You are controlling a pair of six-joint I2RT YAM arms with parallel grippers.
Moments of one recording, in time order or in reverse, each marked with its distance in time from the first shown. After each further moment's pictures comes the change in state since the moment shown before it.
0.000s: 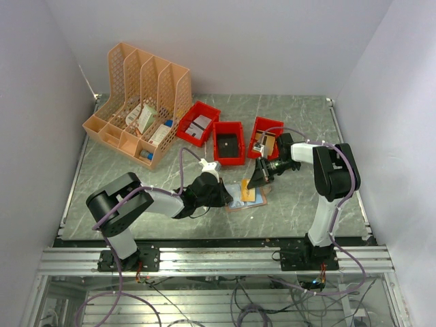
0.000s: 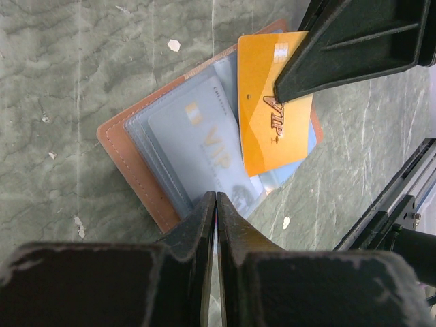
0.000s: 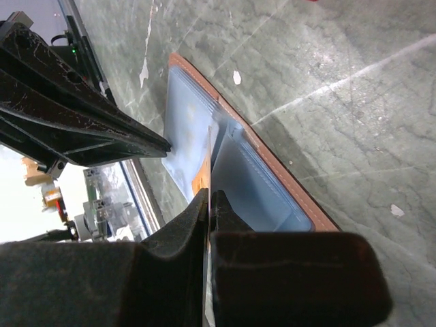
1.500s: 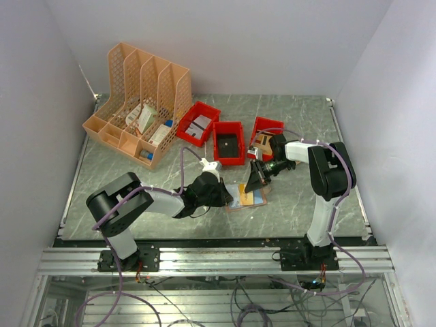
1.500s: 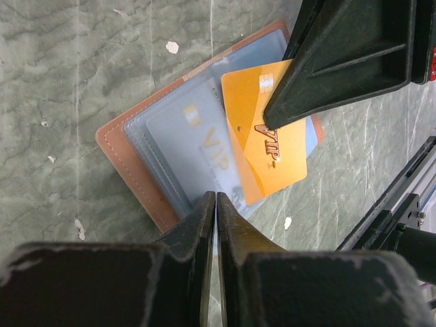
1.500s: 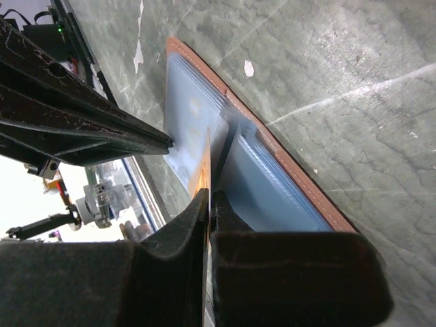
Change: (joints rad) left arm 0.000 0.000 0.010 -0.013 0.000 0.016; right arm 0.060 0.023 0.041 -0.090 0.045 -0.016
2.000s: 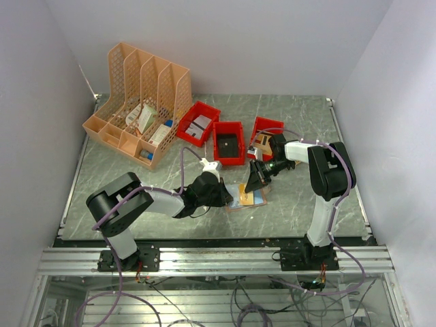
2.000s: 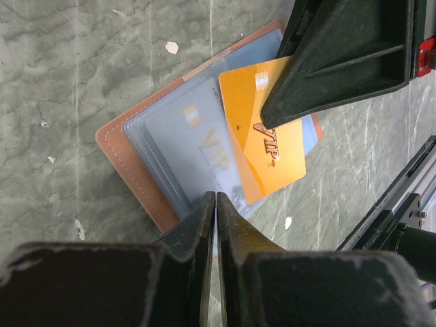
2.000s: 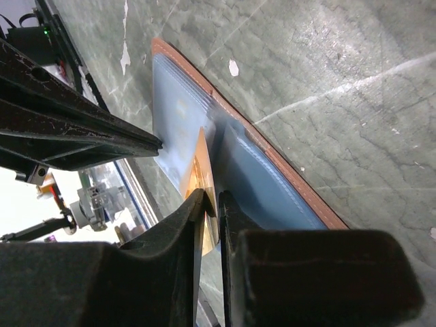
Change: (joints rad) left arm 0.000 0.000 0.001 -0.001 0.000 0.004; right arm 0.004 0.000 0.003 0.005 0.039 0.014
